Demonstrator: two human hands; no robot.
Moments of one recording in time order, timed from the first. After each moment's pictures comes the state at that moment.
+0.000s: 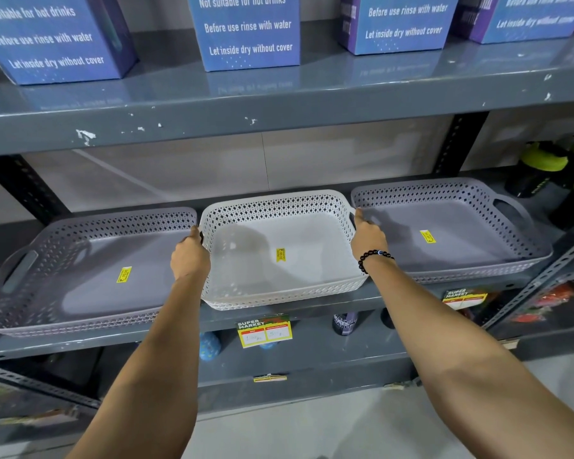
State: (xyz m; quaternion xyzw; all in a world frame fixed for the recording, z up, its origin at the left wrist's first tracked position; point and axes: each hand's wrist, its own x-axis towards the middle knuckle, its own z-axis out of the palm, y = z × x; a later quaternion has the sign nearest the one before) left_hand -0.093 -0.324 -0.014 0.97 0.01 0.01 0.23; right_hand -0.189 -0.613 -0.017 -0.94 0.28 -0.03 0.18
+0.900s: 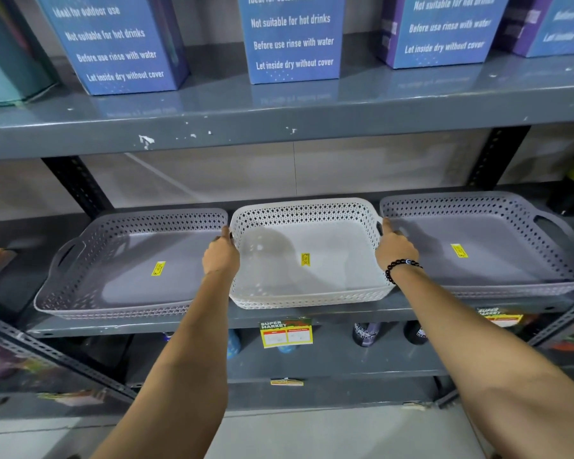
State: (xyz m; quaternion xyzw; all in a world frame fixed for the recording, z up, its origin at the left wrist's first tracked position) left_hand -0.094 -0.325 -0.011 0.98 0.00 -0.01 0.22; right_hand -0.192 -0.612 -0.015 -0.94 0.29 -0.03 0.18
